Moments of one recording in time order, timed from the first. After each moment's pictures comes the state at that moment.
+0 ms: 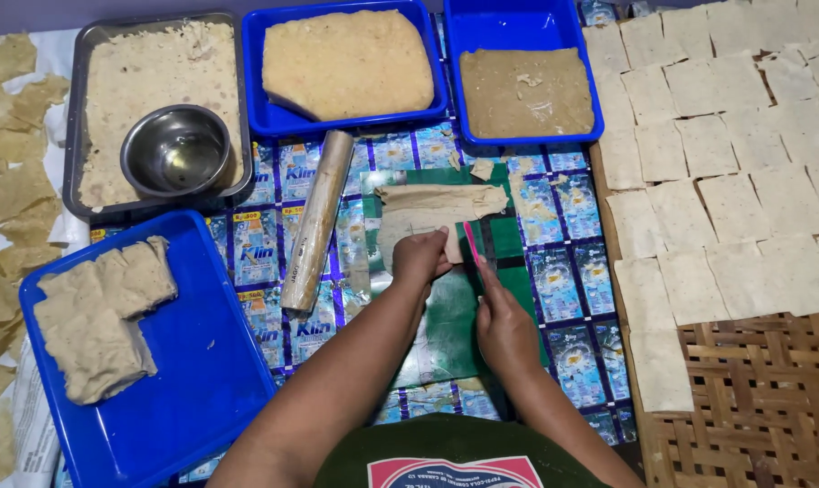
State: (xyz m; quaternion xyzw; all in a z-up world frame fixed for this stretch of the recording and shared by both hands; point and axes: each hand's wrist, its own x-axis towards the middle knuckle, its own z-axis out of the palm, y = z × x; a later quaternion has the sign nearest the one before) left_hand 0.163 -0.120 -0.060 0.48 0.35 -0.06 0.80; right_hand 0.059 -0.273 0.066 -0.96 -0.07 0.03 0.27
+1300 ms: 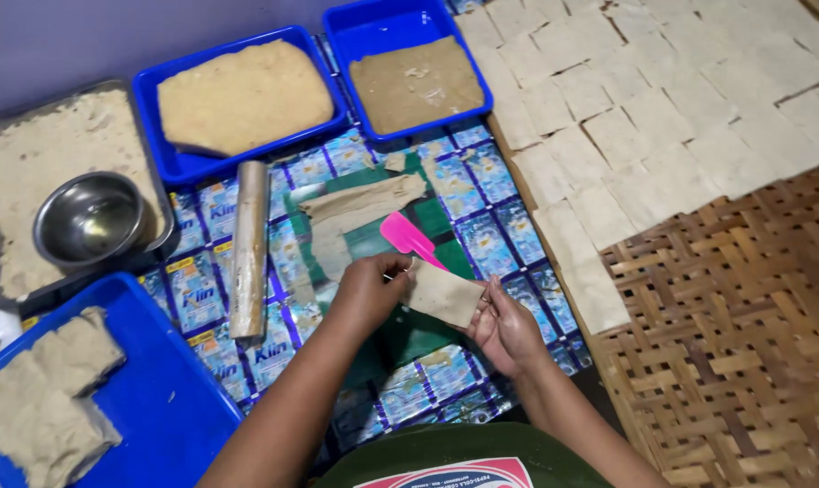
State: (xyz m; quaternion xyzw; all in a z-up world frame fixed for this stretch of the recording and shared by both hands) left_hand 0.072 -0.110 0.099 0.86 -0.01 -0.13 0.48; right_hand 0.025 -0.368 0.004 -0.43 0.18 0.16 0.87
